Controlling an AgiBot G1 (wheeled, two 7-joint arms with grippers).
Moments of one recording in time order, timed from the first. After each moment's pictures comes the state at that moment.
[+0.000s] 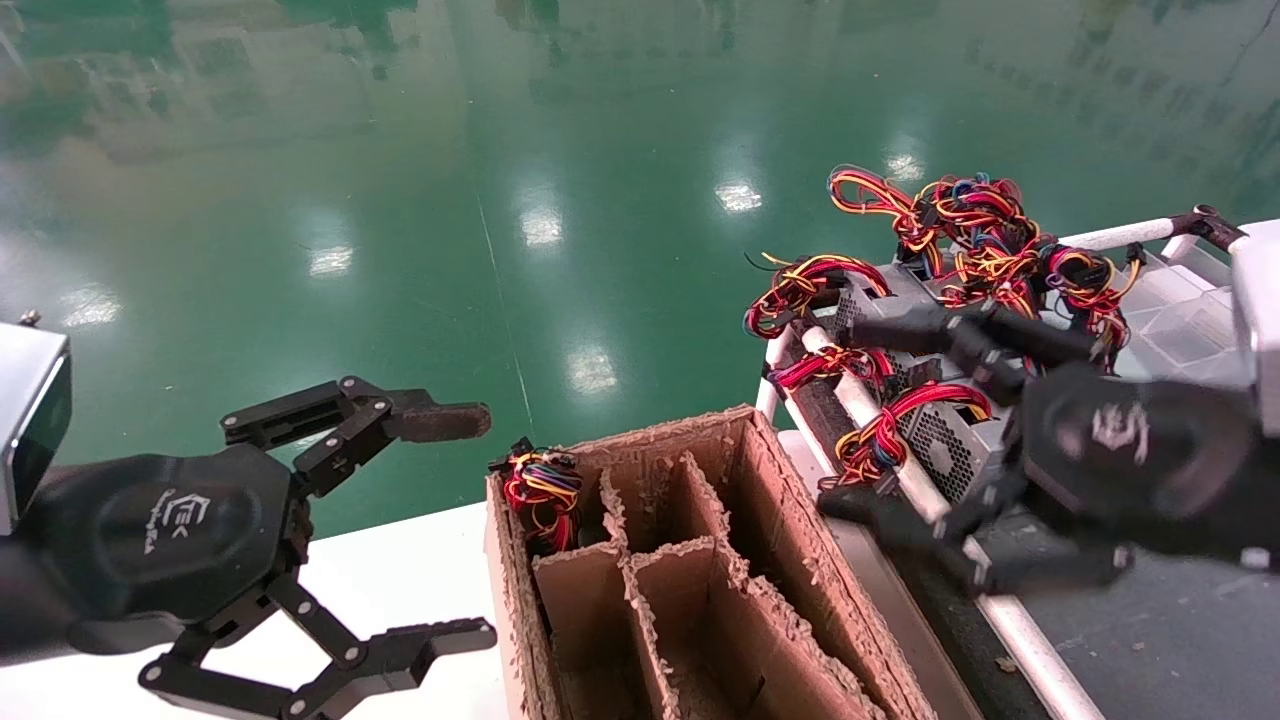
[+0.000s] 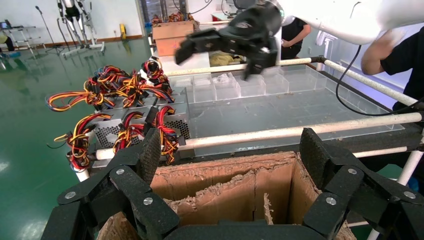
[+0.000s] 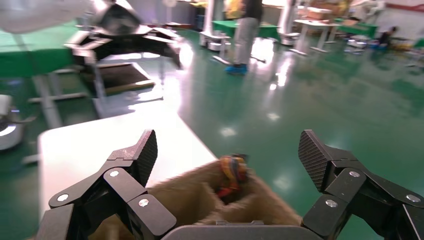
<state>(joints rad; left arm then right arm) -1.09 0.58 0.35 -1.27 0.68 1.47 -0.15 1.17 -0.62 -0.30 1.13 -0.77 -1.49 0.13</state>
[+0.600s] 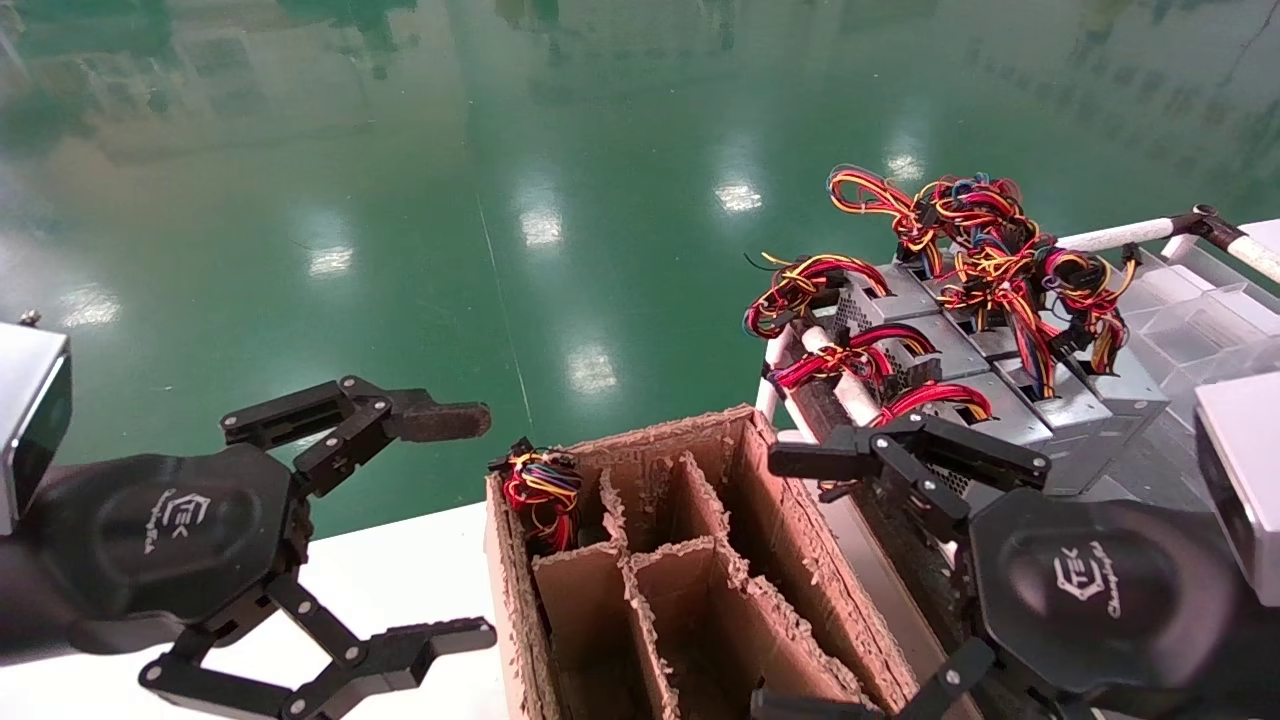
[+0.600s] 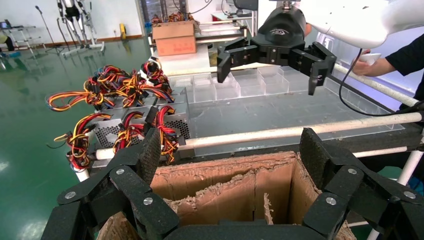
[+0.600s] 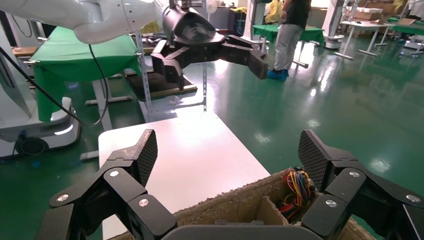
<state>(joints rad) -1.09 0.58 0.35 -1.27 0.68 1.47 -0.15 1.05 -0.61 -0.27 1.33 -0.72 -1.50 0.20</state>
